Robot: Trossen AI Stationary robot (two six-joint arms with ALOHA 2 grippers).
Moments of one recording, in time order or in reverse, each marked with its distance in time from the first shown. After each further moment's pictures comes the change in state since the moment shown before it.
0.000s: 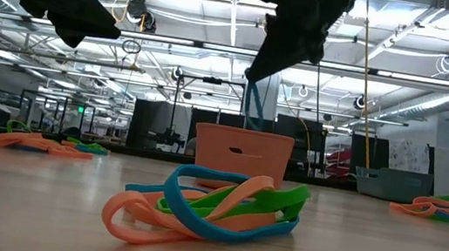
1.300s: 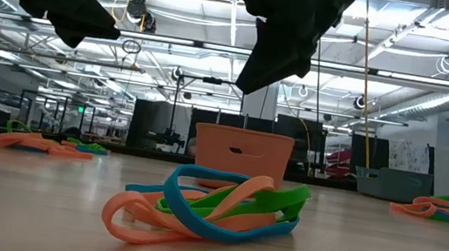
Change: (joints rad) left arm 0.000 0.000 0.000 -0.004 0.000 0.001; right arm -0.057 0.012 -0.019 0.061 -0.156 -0.070
